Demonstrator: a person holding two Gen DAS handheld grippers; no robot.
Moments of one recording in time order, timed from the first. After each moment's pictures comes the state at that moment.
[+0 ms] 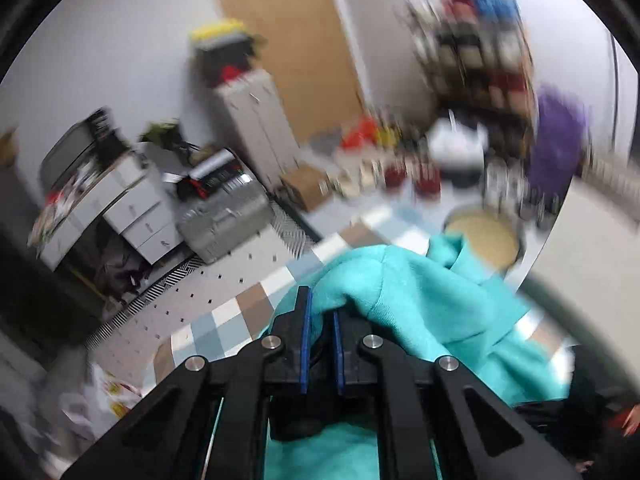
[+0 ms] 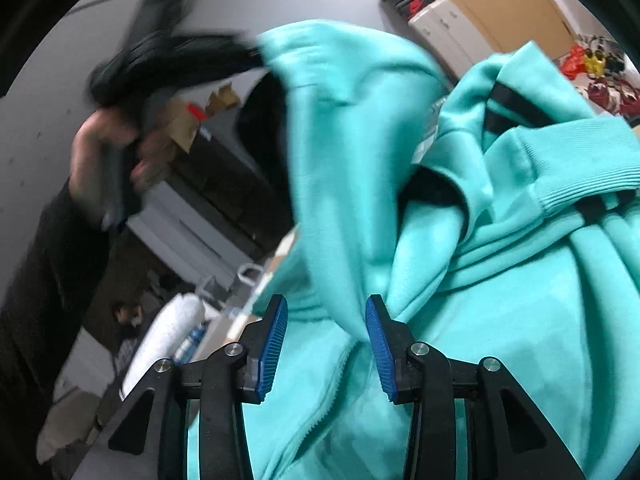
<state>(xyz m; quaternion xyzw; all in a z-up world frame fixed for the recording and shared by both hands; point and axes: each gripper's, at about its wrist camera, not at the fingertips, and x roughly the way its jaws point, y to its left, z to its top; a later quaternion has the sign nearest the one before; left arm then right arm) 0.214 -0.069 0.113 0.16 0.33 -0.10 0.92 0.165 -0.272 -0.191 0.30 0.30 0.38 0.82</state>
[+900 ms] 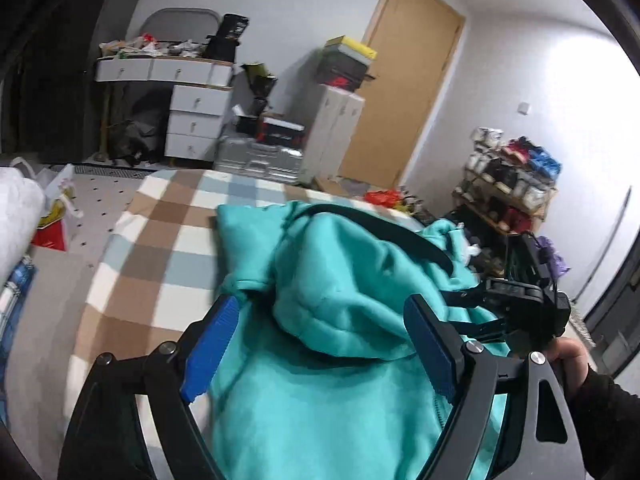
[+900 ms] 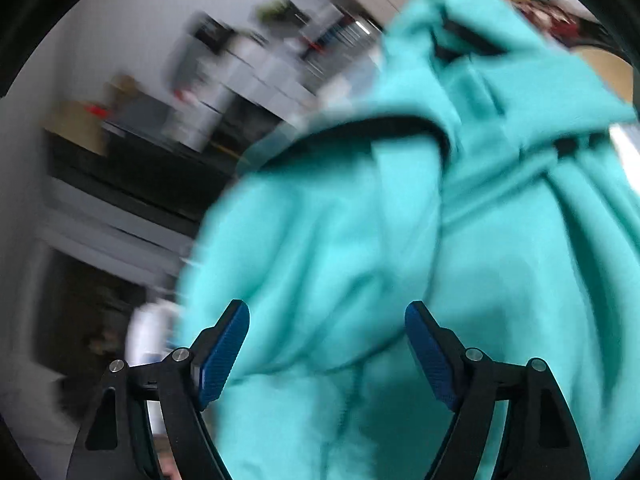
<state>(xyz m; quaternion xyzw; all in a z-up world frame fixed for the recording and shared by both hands) 0.040 0.114 -0.038 -0.14 0.29 -0.06 0.95 0.220 -0.222 -0.186 0.30 0.52 0.24 0.77</state>
